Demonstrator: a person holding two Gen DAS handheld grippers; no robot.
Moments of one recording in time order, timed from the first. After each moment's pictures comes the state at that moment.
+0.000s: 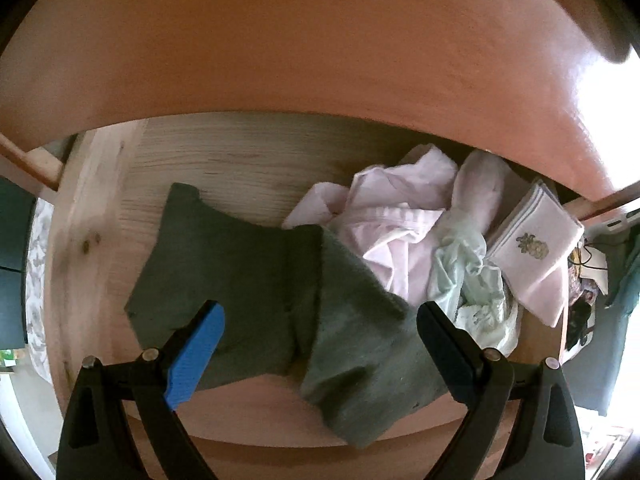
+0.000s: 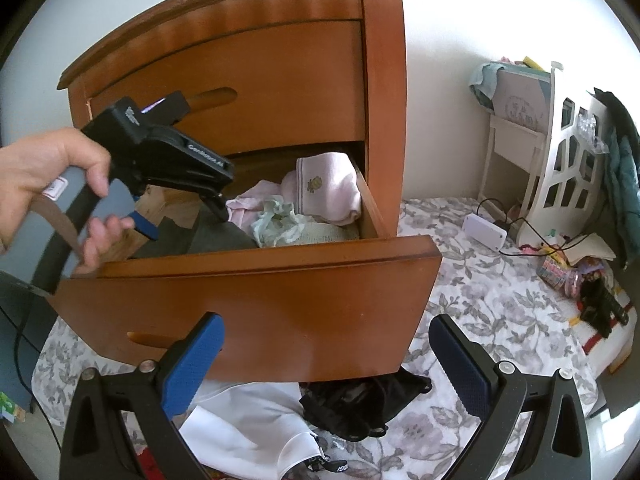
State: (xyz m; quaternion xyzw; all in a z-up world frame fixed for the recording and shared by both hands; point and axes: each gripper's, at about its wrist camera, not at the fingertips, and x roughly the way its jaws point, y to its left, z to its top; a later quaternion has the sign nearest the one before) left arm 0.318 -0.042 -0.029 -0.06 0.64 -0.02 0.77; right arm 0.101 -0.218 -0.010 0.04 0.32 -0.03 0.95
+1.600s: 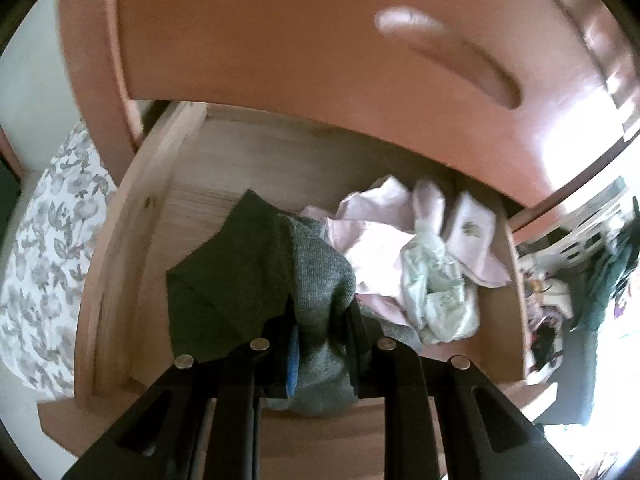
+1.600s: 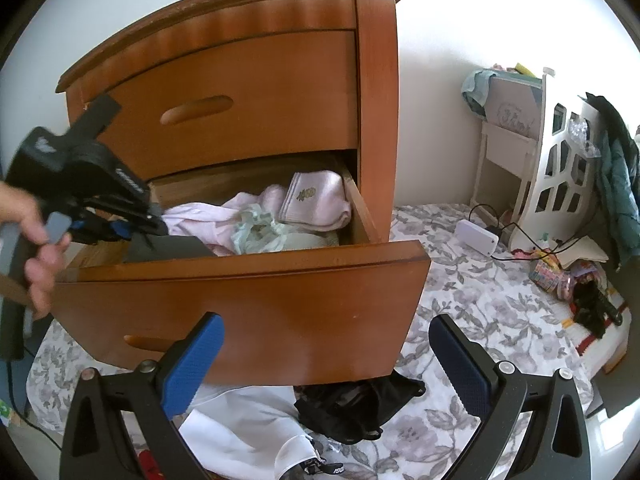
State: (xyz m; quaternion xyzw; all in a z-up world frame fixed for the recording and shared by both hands) left arm 0.221 0.002 0.013 -0.15 0.53 -0.06 0.84; right arm 0.094 -0.215 -0.004 0.02 0.30 -0.04 0.95
